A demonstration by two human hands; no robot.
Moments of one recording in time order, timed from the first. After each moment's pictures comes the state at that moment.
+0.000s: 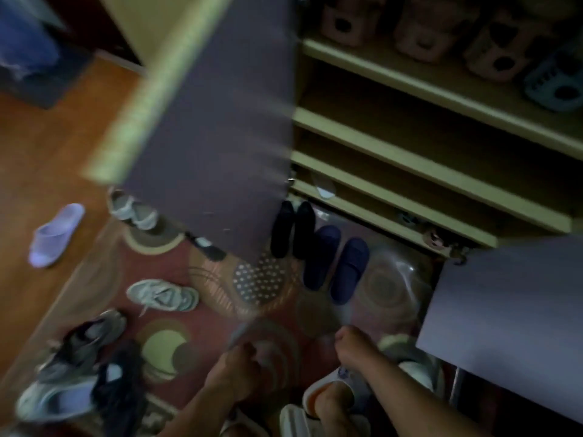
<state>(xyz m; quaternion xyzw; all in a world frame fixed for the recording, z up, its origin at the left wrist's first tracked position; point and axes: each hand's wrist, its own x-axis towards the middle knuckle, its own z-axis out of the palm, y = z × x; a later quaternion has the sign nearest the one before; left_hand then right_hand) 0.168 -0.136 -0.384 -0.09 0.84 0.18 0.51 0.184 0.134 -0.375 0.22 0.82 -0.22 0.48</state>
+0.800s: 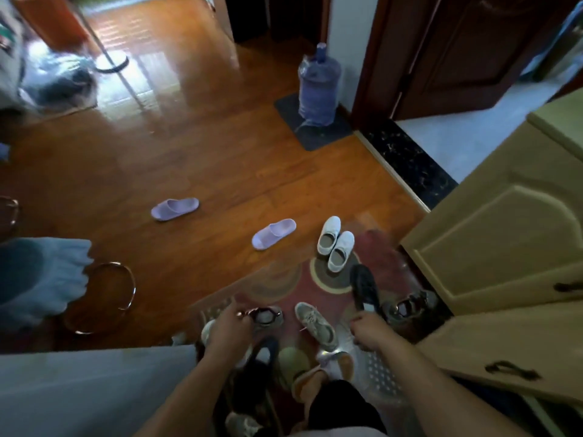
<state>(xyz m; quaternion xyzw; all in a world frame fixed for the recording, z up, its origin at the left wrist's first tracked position) 0.153 -0.601 -0.090 -0.47 0.78 0.40 0.13 0.002 -0.350 -0.127 0.05 0.84 -0.25 0.48</state>
